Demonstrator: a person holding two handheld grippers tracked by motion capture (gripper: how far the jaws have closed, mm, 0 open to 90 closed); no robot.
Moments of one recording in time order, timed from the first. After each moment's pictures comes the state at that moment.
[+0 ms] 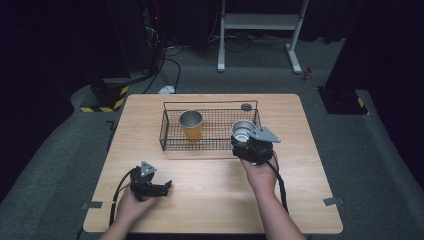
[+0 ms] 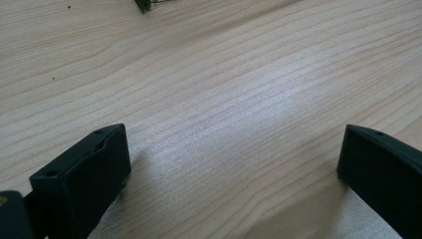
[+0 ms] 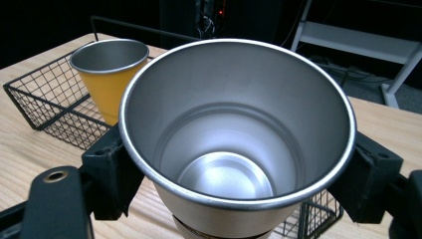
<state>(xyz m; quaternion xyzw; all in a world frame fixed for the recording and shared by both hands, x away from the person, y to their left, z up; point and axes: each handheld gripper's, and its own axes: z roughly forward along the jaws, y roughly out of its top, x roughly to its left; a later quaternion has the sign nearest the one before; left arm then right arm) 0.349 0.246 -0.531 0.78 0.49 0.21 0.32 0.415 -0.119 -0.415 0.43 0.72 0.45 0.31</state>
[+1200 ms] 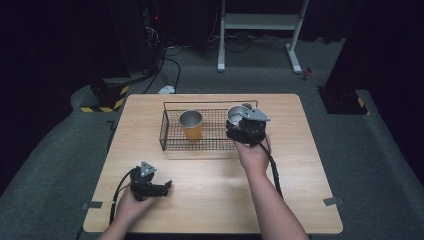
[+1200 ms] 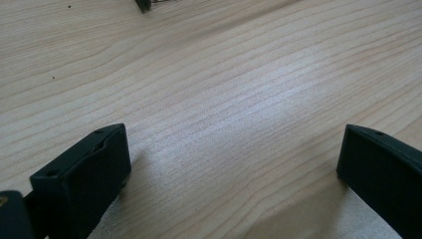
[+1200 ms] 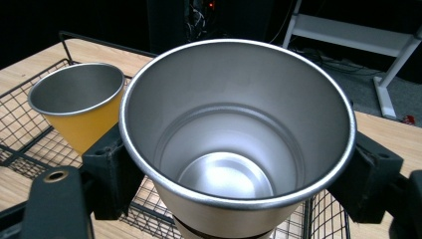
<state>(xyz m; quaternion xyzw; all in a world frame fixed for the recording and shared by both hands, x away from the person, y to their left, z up) 0.349 0.245 -0.530 0.78 0.49 0.21 0.32 0.464 -0.099 -0.400 0.45 0.72 0.43 0.31</state>
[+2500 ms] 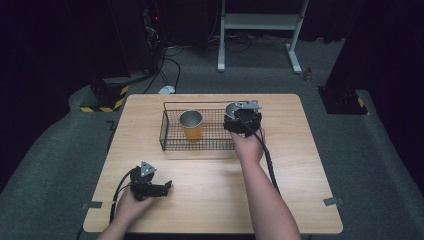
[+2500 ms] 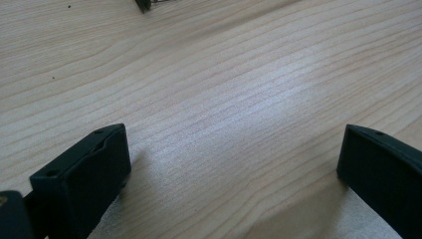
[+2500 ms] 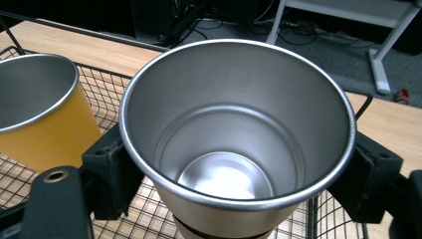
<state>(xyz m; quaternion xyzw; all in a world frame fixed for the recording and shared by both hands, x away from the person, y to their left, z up) 0.349 0.245 -0.531 0.78 0.49 0.21 0.32 0.507 -0.087 -0.414 0.49 0.73 0.38 0.29</state>
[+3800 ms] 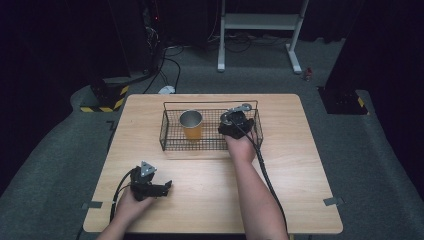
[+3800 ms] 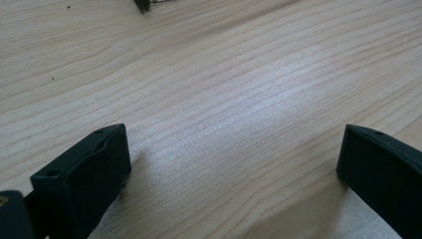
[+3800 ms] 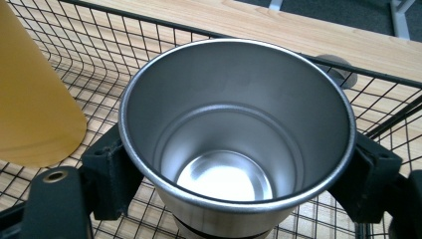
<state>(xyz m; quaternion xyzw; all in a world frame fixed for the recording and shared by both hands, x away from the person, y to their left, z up) 0.349 0.245 -0.530 0.78 0.49 0.21 0.32 0.536 -0.068 -0.460 0.51 0.75 0.32 0.25</state>
